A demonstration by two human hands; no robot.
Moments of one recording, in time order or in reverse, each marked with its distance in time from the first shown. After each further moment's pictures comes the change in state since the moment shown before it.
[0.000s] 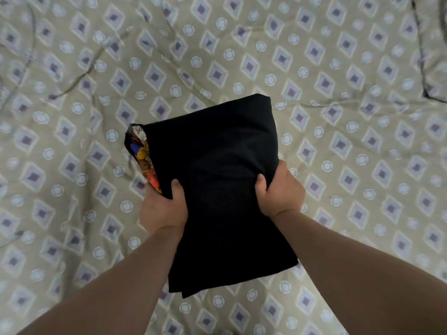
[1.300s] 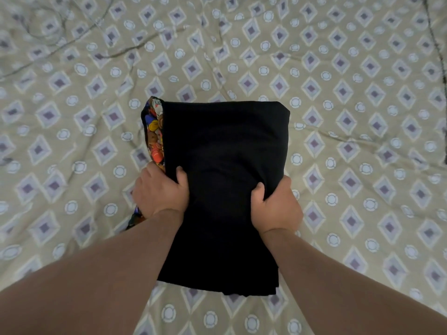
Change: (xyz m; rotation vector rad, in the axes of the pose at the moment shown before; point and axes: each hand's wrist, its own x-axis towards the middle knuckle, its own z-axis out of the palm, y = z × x) left_hand -0.020 0.004 0.029 0.077 0.192 -0.016; right_hand 0.002 0.006 0.002 0.194 0.037 -0.111
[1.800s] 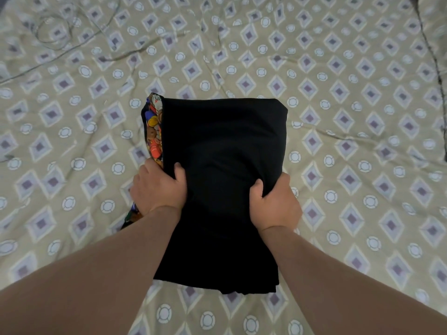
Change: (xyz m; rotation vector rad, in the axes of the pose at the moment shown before) left_hand 0.000 -0.001 0.002 -0.018 0.062 0.010; right_hand 0.000 0.004 0.000 0.042 0.021 -0.014
